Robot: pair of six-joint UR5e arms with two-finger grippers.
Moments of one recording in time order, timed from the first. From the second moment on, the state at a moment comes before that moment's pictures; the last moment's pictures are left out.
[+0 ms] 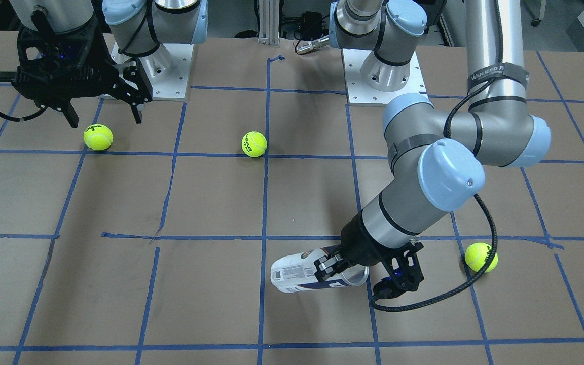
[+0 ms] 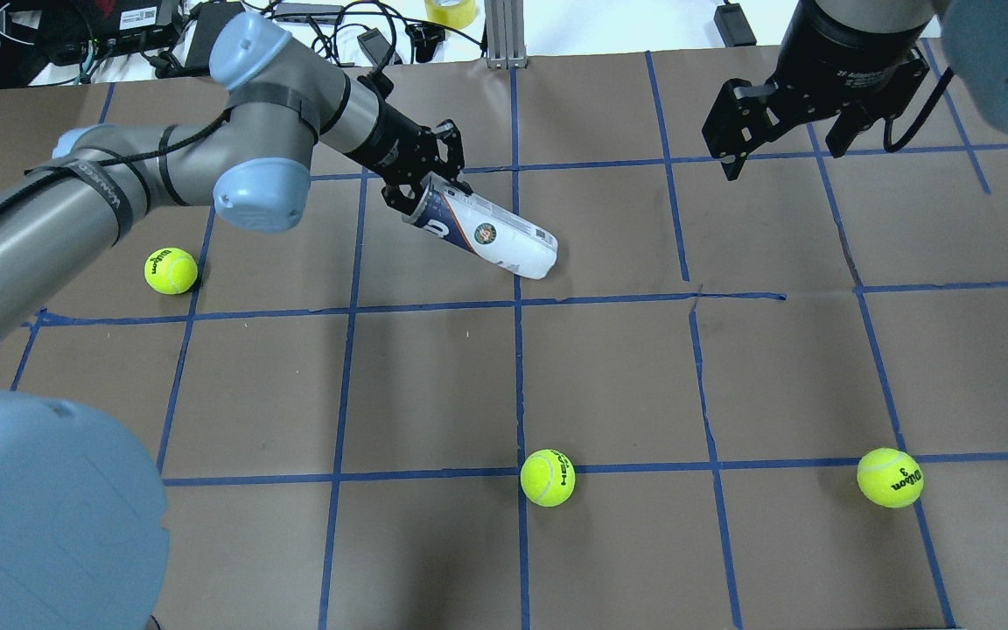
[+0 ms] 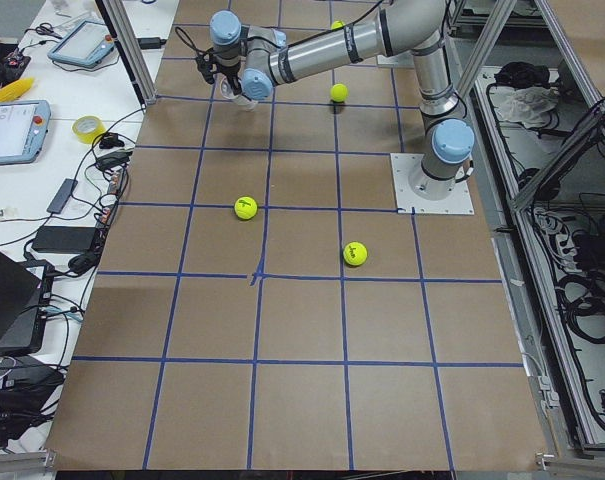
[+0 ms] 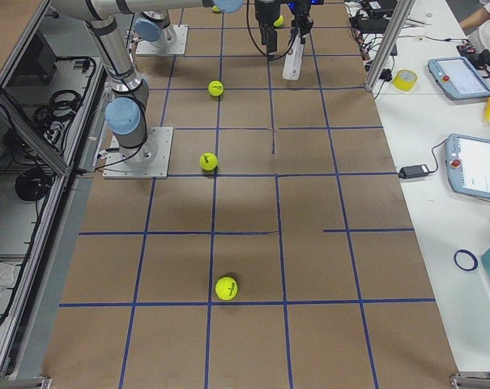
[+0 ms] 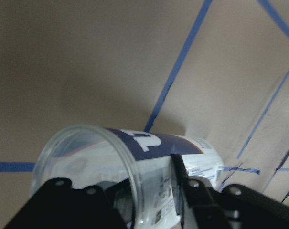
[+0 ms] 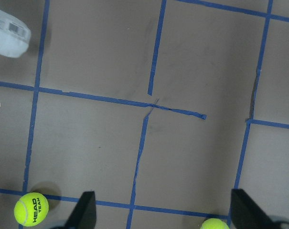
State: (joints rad) left arm -1.62 -2.04 -1.42 -1.05 1.23 -0.60; right arm 1.60 -1.58 1.50 -1.57 -1.62 -0.14
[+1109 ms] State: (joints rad) left arm -1.75 -2.07 -1.33 -1.20 1.59 -0.02; right arm 1.60 -1.58 1.50 -1.58 -1.63 -0.14
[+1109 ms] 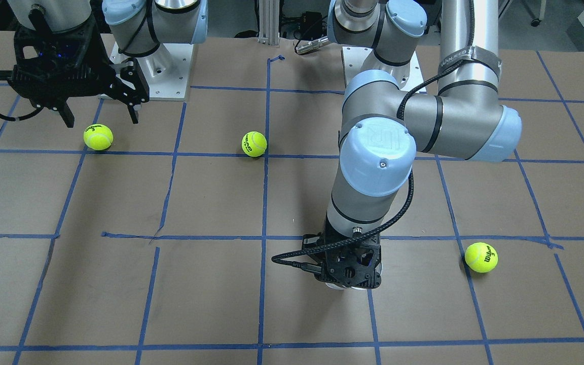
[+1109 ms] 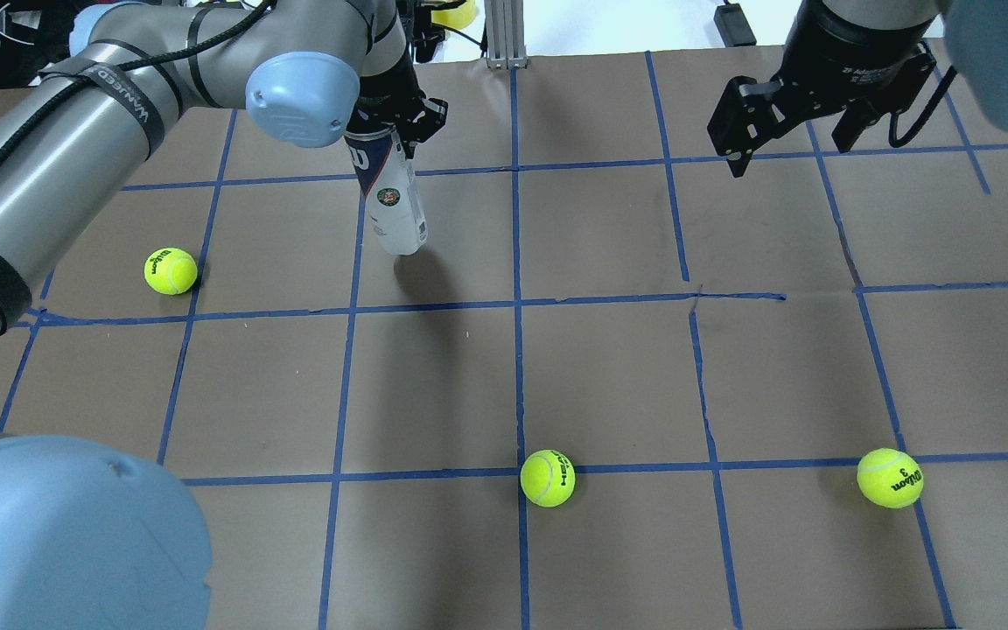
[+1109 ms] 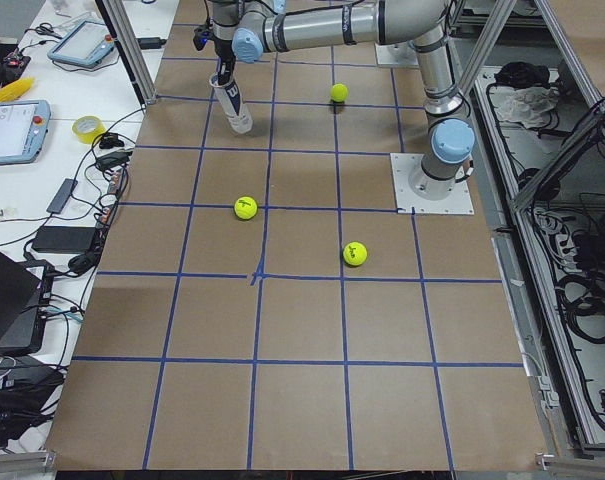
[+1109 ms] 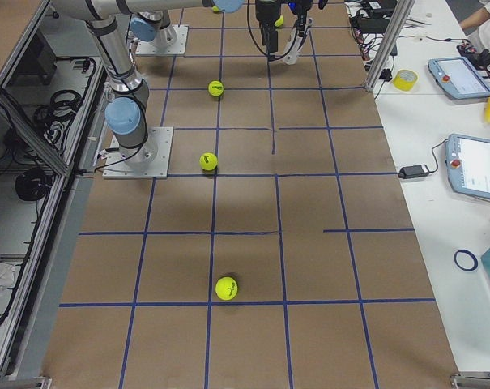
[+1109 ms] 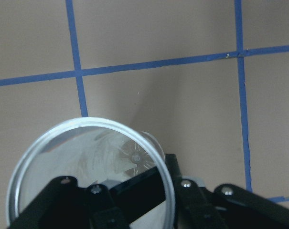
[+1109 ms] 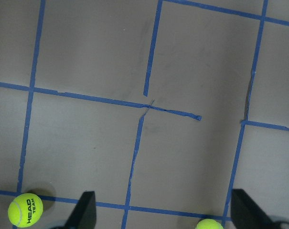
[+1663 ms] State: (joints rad) left arm -1.76 -2.09 -1.34 -1.15 1.60 -0.03; right arm 1.60 -1.58 1.50 -1.58 -1.63 -0.14
